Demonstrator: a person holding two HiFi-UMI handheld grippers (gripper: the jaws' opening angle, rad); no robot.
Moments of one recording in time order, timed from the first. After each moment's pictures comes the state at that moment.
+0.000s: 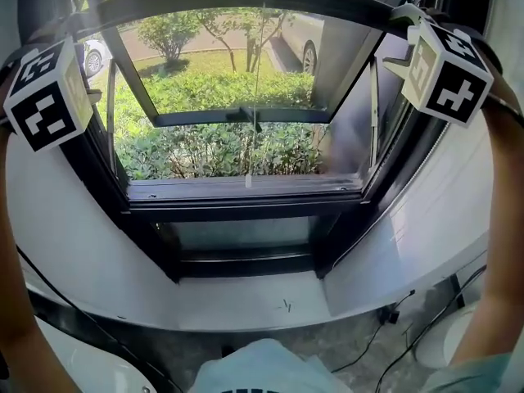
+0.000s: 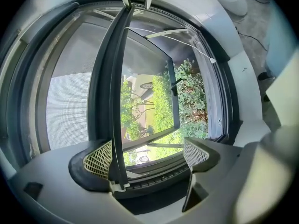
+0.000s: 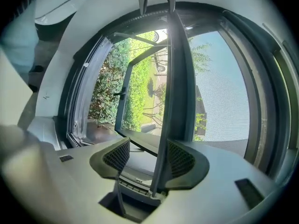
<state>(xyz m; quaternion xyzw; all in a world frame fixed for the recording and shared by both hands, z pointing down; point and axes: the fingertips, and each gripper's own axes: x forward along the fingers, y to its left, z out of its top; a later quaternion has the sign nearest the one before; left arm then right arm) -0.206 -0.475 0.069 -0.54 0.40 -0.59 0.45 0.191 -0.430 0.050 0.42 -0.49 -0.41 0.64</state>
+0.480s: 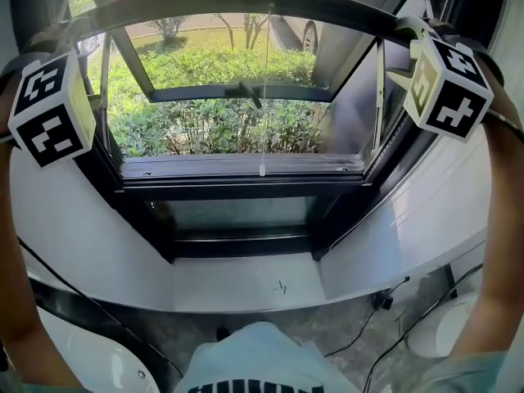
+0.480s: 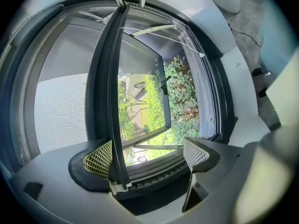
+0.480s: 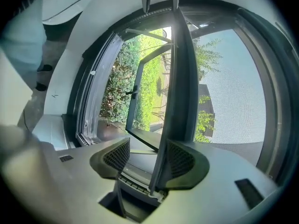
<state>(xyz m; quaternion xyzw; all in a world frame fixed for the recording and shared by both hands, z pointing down) -0.221 -0.476 0.139 -0.53 0.37 -0.63 0.43 0.191 -0.430 0.107 0.38 -0.50 -0.39 0.67</state>
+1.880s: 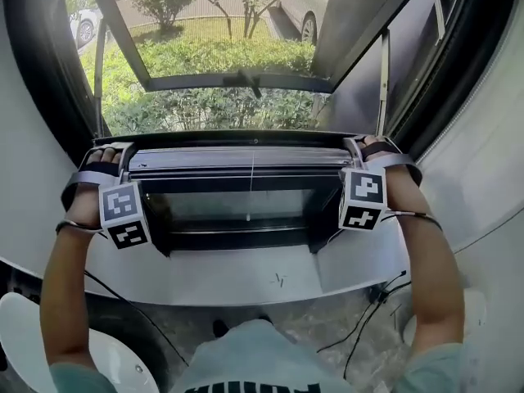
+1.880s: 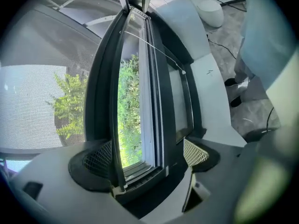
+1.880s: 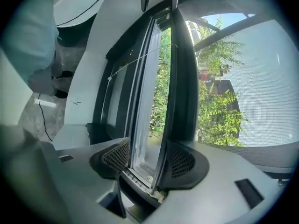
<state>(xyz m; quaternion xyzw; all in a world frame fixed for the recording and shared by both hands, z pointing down) -0.217 -0.462 0.414 -0.61 0.25 -0.67 0.34 0.194 -0.424 0.384 0.30 -0.55 -0.31 0.71</state>
